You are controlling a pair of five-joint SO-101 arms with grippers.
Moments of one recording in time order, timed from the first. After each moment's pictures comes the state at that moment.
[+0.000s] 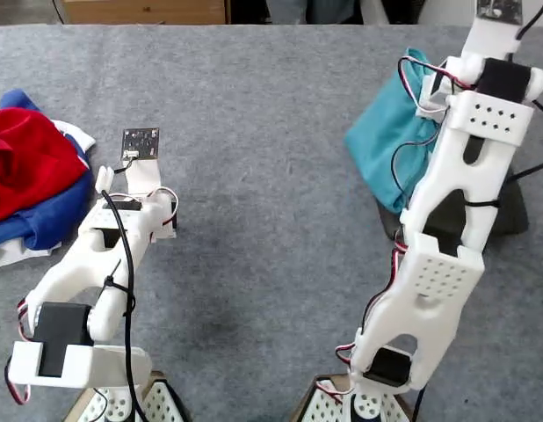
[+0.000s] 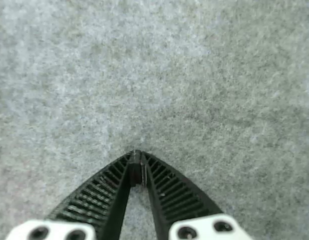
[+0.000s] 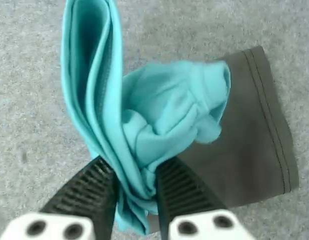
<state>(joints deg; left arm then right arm) -2.5 -5.4 49.2 27.9 4.2 18.0 35.3 -64.9 100.5 3.9</state>
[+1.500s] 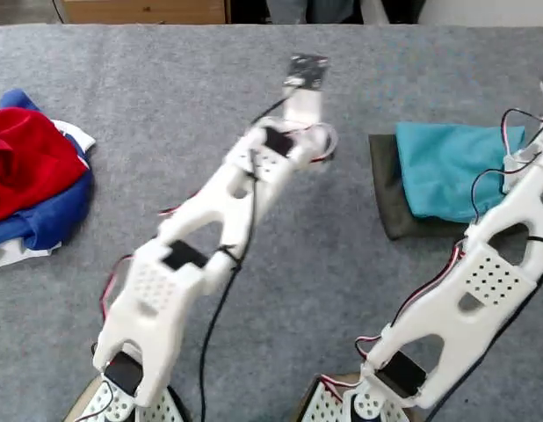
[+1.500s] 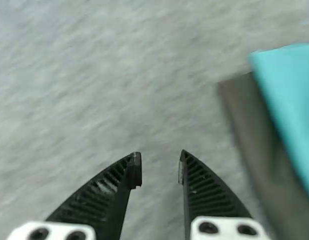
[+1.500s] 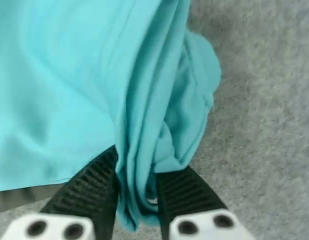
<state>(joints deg) 29.7 42.2 -36.7 49.0 16.8 41.7 54.1 -67.4 98.9 32.7</state>
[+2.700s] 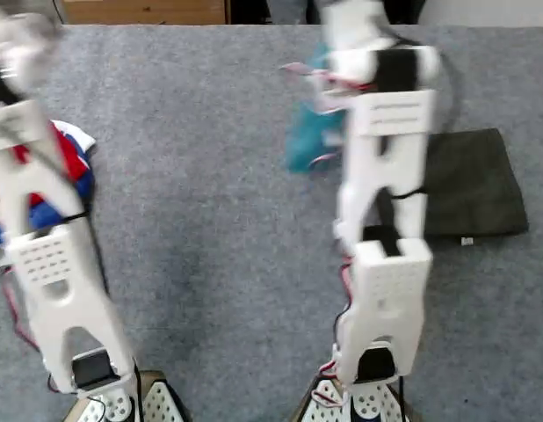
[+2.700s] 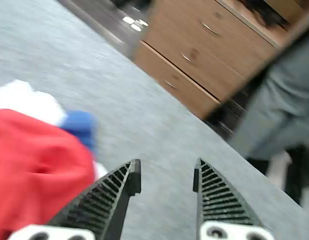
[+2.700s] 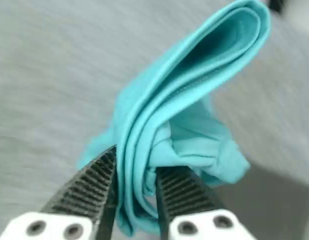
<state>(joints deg) -26.8 44.4 -92.3 89.6 24.1 -11.2 30.6 -70.0 101.0 18.9</state>
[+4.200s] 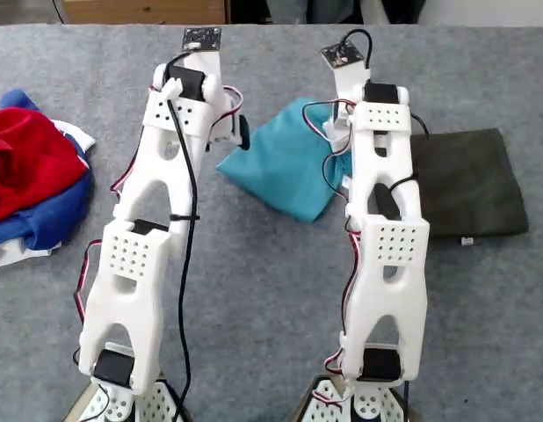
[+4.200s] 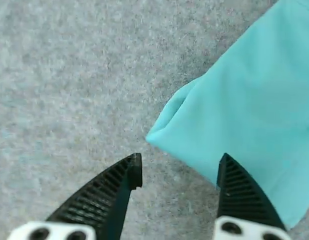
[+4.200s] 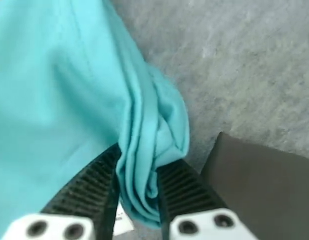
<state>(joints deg) 9.9 48.0 -66.8 100.5 18.2 2.8 55.6 -50.8 79.2 24.9</state>
